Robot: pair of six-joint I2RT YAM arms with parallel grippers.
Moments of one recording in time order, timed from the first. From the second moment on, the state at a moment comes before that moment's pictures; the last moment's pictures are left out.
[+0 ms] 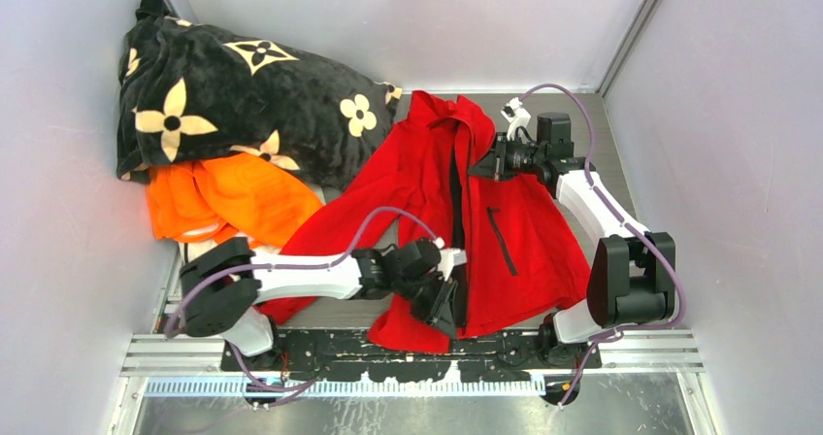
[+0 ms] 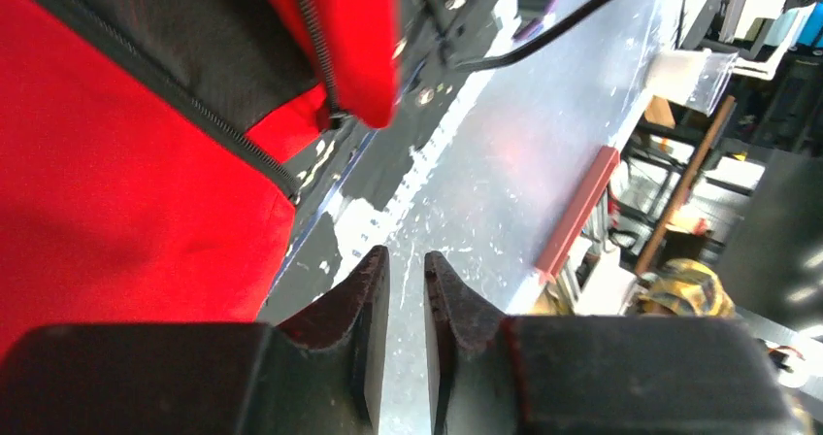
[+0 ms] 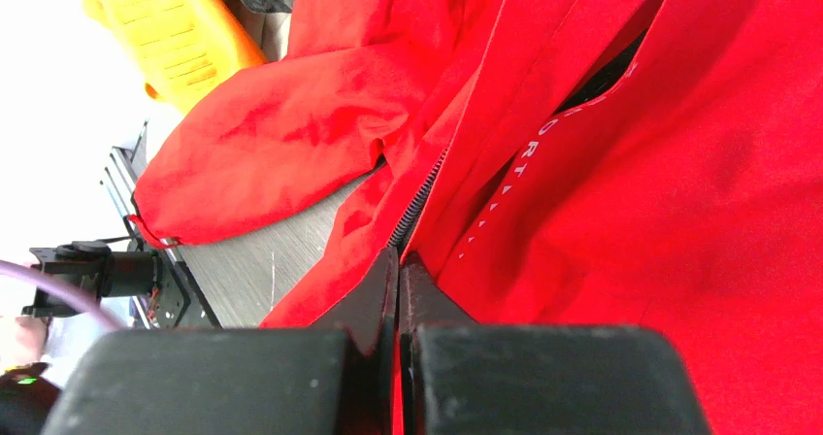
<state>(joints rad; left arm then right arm) -1.22 1.61 0.87 -0.09 0.53 -0.92 0.08 1.48 1.05 -0.20 -0.79 0.18</state>
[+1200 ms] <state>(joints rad) -1.18 1.64 0.86 0.23 0.01 -0.73 0.08 1.48 1.05 -0.20 -0.83 0.18</state>
